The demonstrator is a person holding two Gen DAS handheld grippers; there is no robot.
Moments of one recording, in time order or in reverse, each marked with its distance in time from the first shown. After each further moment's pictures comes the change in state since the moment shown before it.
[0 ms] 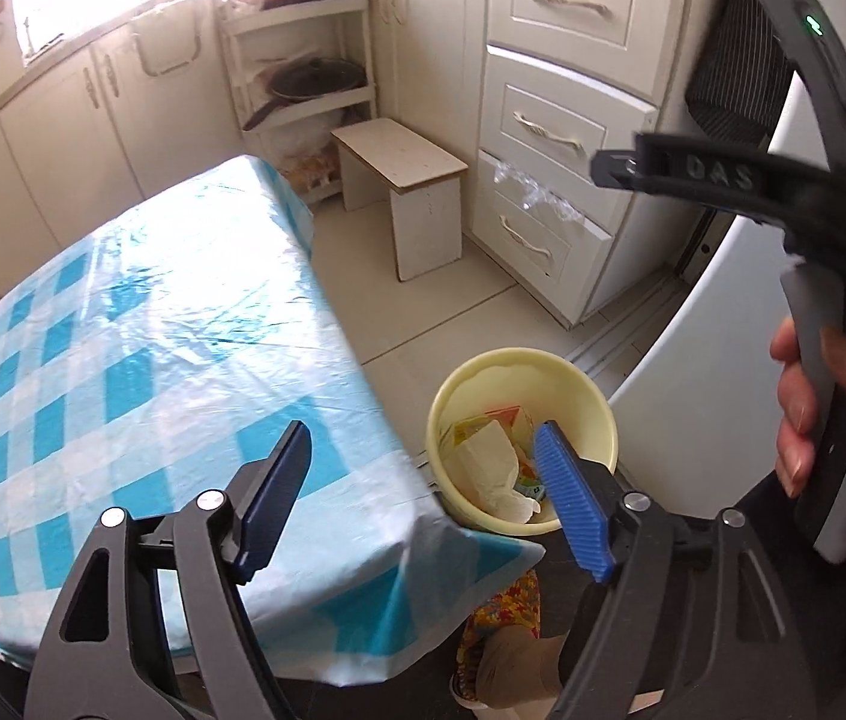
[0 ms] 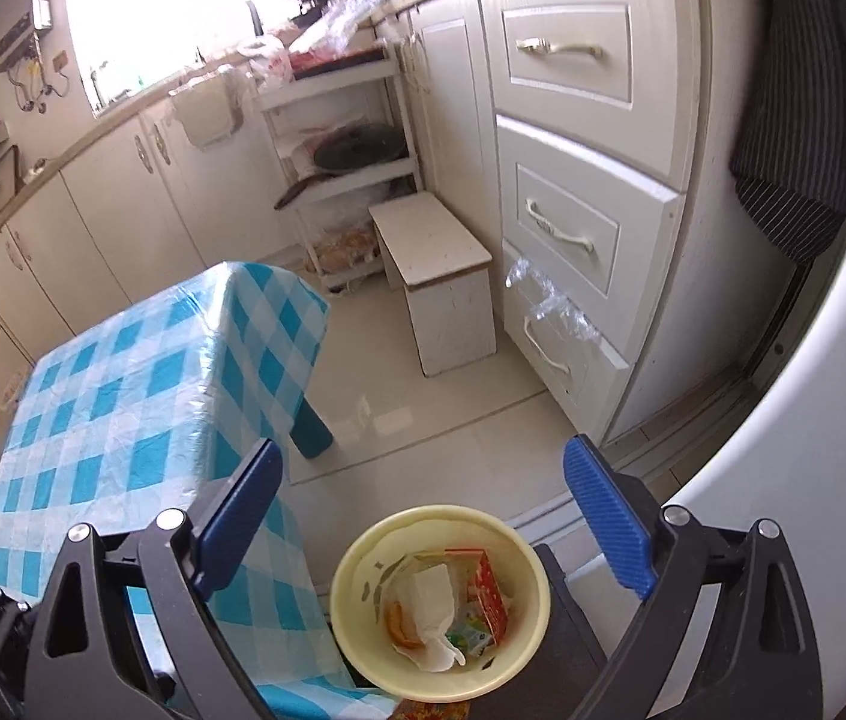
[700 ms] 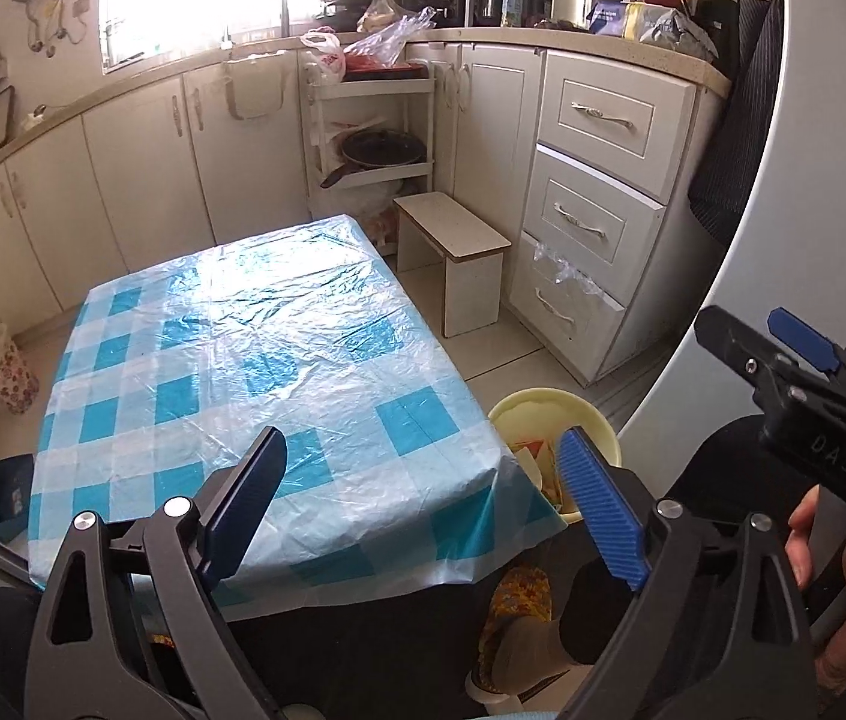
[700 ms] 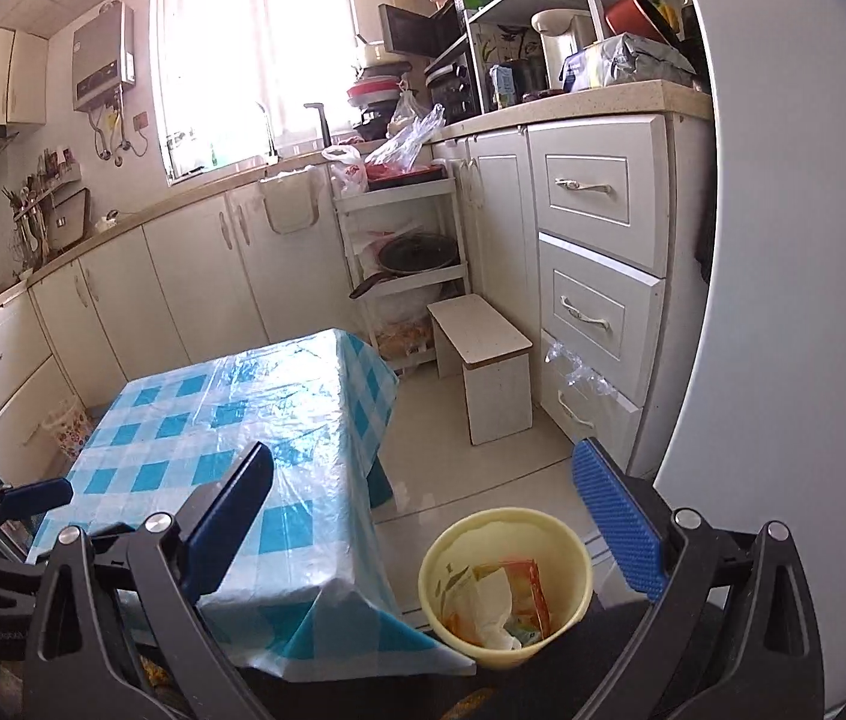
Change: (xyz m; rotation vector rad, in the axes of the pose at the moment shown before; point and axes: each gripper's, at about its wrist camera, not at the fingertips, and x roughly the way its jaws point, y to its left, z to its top) left arm -0.130 0.059 -0.045 -0.088 -0.172 0.038; right arm -0.137 0.070 -0.072 -0.047 -0.216 0.042
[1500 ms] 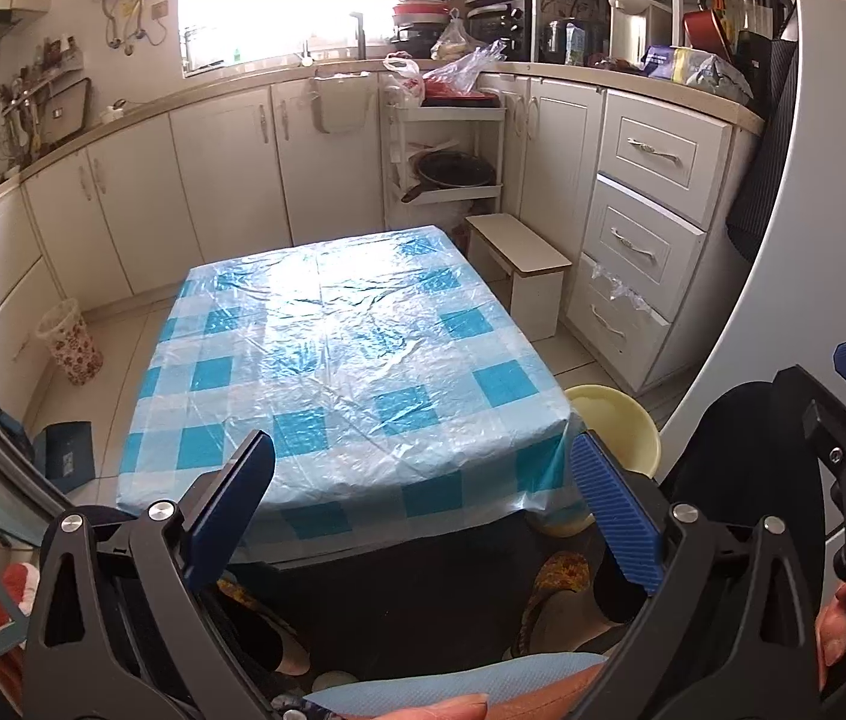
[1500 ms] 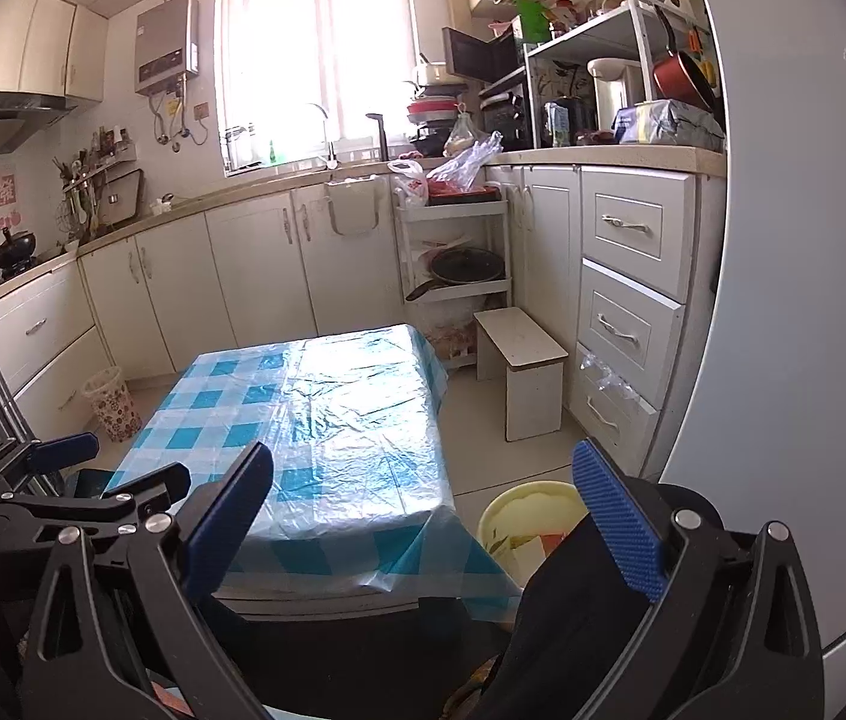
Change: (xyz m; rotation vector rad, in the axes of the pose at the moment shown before) left arm -0.090 0.045 -0.049 -0.083 -0.051 0.134; right arm -0.094 0.079 -0.033 -0.089 -0.053 0.066
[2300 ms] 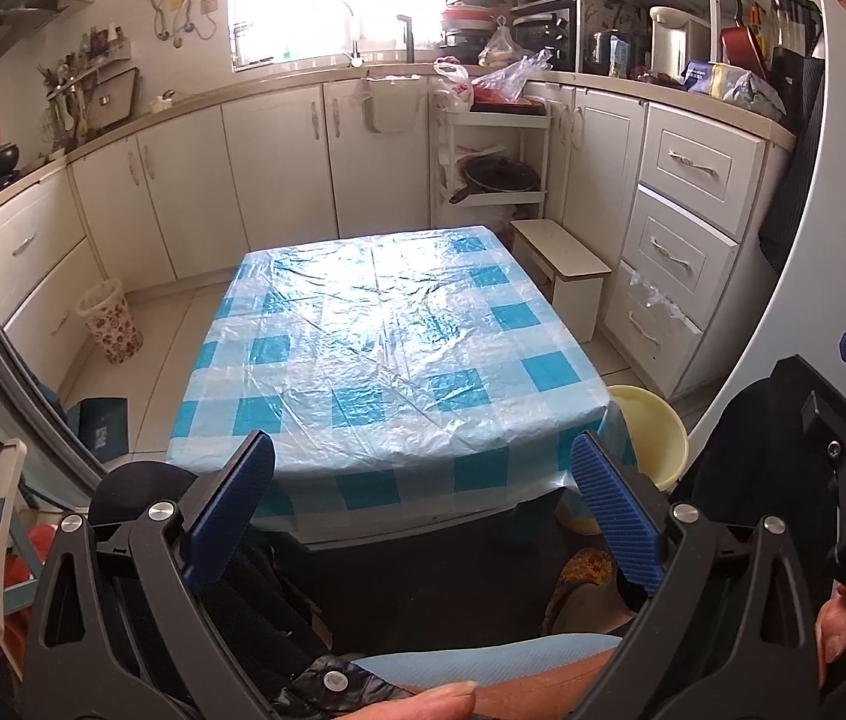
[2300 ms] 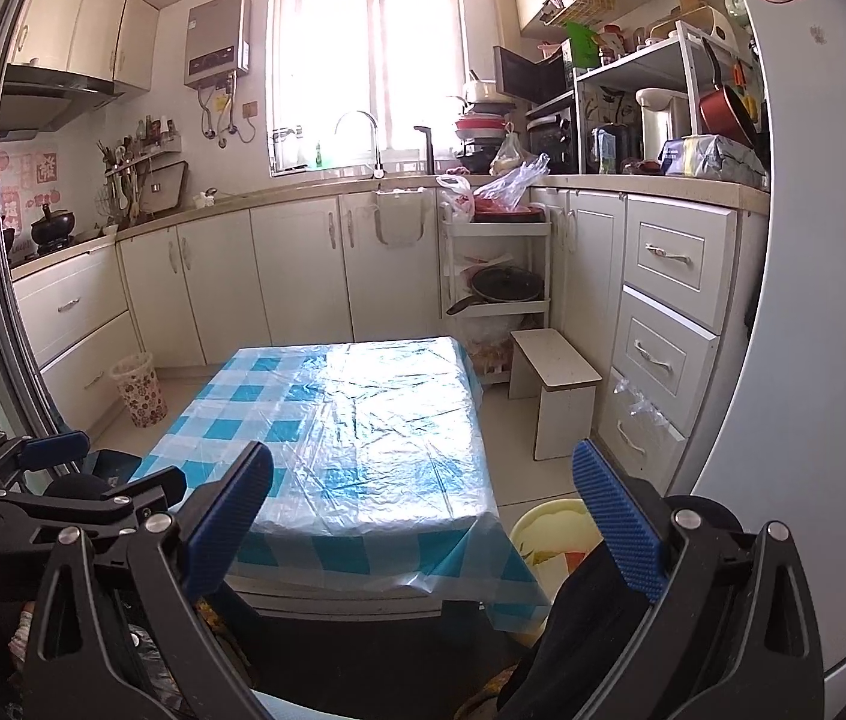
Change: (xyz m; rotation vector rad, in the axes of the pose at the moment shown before) left arm -0.029 0.020 -0.018 -0.044 -0.010 0.083; right arm -0.012 0.029 -0.006 -0.058 -0.035 0.054
